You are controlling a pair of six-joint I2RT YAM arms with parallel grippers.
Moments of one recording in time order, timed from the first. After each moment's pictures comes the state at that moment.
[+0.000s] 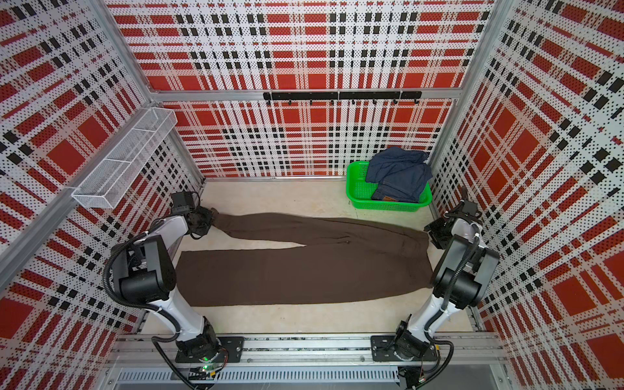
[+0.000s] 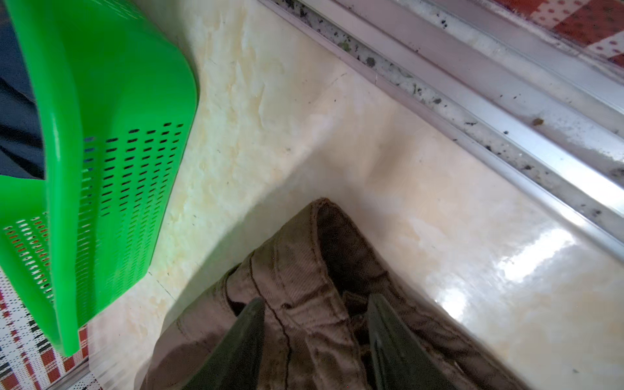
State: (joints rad) left arm 0.27 1.78 1.18 -0.30 0.12 -0.97; right arm -0.56 1.80 1.27 -0.65 -0.34 0.52
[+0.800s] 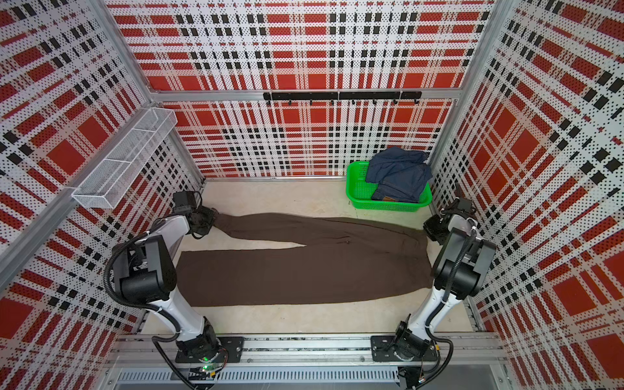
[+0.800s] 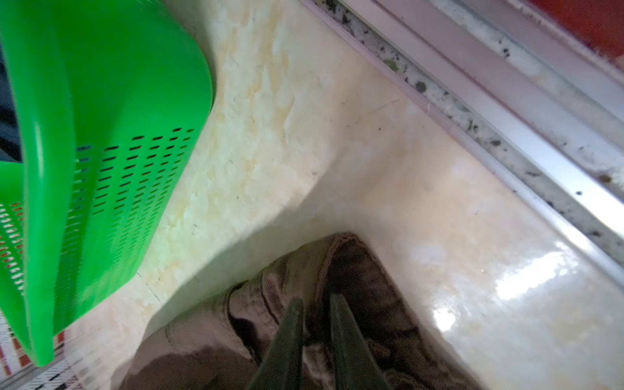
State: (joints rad) left arm 0.26 1.78 1.19 -0.30 0.12 -0.97; right arm -0.53 1.89 1.33 -0.60 -0.36 0.46
